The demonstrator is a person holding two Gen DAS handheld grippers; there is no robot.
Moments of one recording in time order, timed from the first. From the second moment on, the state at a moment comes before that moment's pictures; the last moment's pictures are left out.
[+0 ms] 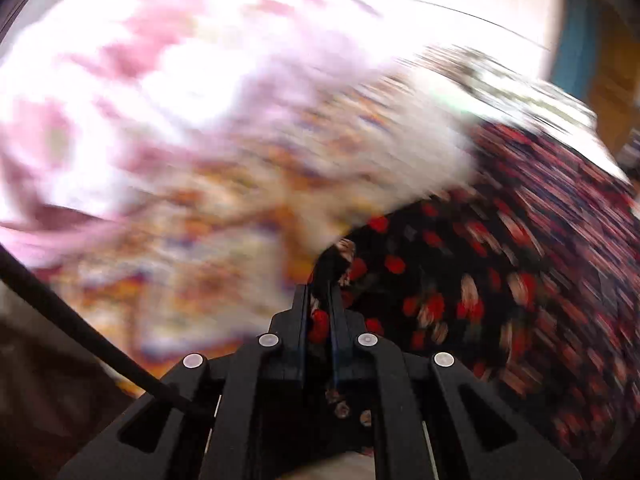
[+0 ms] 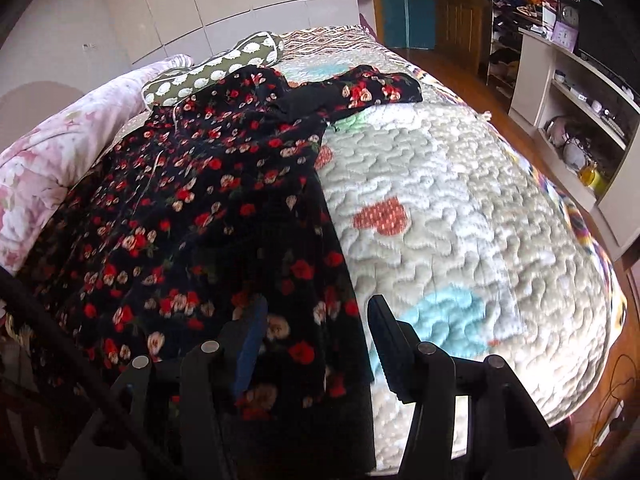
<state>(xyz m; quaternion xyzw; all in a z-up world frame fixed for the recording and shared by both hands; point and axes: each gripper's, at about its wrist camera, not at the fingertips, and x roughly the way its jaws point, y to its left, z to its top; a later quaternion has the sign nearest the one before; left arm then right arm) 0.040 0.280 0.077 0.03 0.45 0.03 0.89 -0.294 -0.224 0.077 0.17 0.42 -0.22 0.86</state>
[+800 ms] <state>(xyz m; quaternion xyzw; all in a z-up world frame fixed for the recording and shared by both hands) -0.047 0.153 0.098 -0.03 0.42 -0.10 0.90 -0.138 -0.294 0.111 -0.02 0.40 -0.19 0.89</state>
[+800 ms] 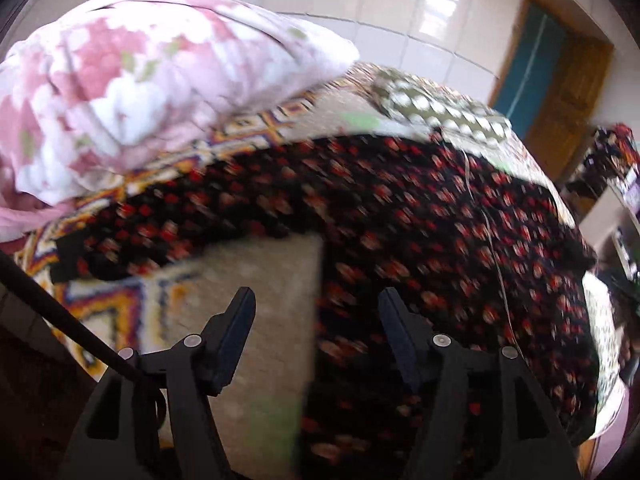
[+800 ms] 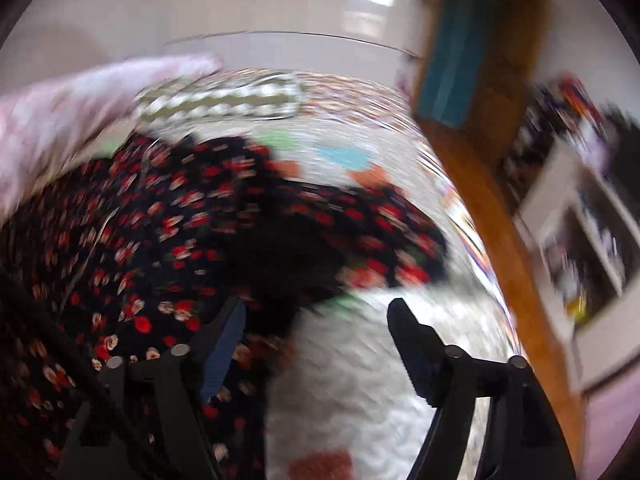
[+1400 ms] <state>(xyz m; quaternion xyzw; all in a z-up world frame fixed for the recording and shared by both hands) -0.084 0.116 0.087 -0.06 0.45 -0.13 0.88 -0.165 -0.480 0.172 0.06 0.35 -0.43 0.83</state>
